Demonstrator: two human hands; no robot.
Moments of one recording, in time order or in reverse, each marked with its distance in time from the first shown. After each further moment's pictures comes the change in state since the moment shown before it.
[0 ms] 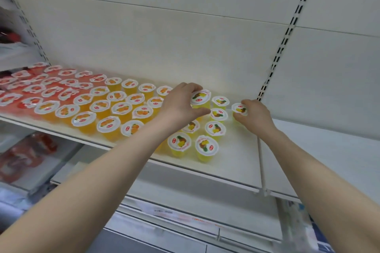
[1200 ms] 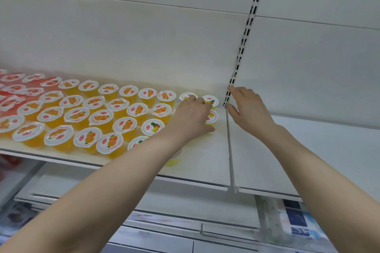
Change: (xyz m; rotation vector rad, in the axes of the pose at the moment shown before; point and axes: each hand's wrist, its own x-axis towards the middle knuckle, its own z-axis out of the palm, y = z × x) left_hand 0.035 0.050 0.113 0.490 -0.227 0.288; right_hand -0.021 0.042 -0.049 -0.294 0.119 -0.242
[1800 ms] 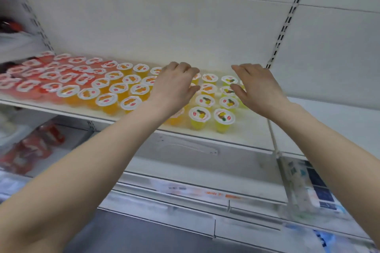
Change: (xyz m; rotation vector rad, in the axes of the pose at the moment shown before) left_hand -0.135 -0.117 -0.083 0.059 0.291 -0.077; right_hand -0.026 -0.141 -0.043 -0.105 0.062 -0.166
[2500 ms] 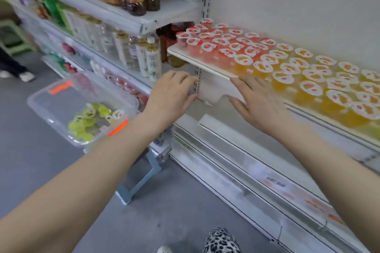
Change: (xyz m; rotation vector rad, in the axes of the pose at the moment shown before) left_hand -0.317 -0.291 -0.110 0.144 -0.039 -0.334; right_hand 0.035 -0.418 0.042 0.215 0.030 -0.478
